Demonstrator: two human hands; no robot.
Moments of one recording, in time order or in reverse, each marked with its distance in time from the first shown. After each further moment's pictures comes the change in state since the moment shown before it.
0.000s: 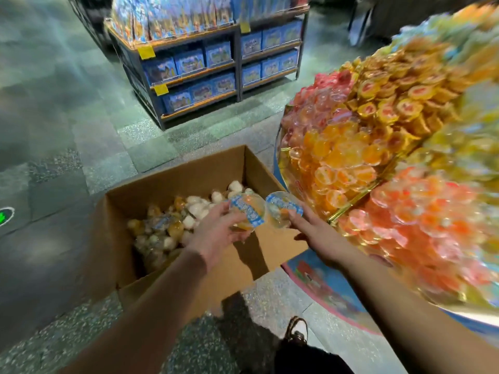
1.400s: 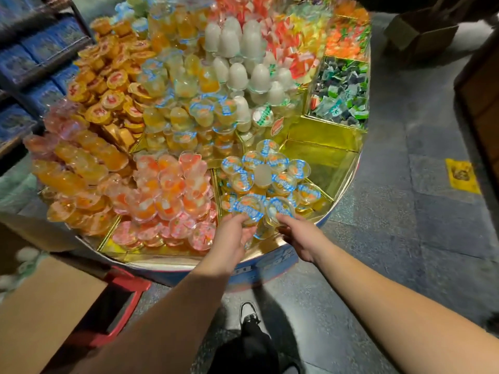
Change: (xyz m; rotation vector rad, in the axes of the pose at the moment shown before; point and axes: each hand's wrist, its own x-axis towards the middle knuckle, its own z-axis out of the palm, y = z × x) left_hand 0.025 -0.299 0.596 0.098 -0.162 -0.315; right_hand -0.256 0.310 -0.445 0.866 0.722 0.378
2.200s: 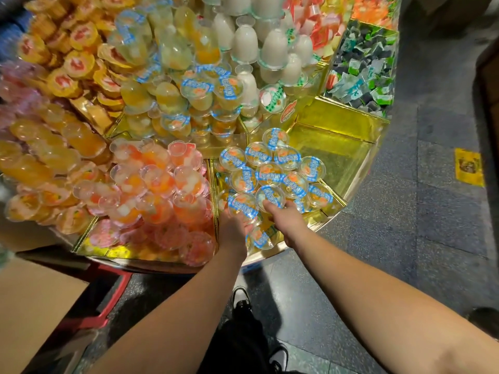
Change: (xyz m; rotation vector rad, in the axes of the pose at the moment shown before) left_hand 0.086 -0.008 0.014 0.110 0.135 0.058; right_hand 0.110 -0.011 0.036 -0.331 0.223 0.016
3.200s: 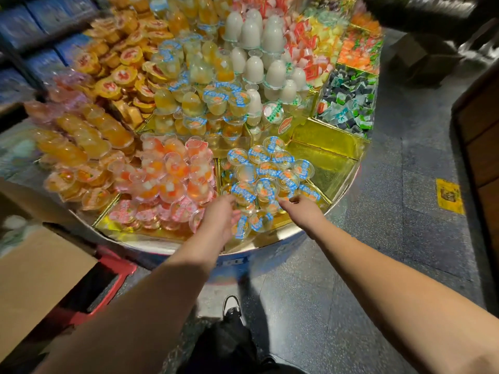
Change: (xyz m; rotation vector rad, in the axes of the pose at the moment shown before) left_hand -0.096 0.045 -0.048 0.054 -0.096 0.011; right_hand -0.103 -0.015 -0.061 -0.539 0.062 -0.267
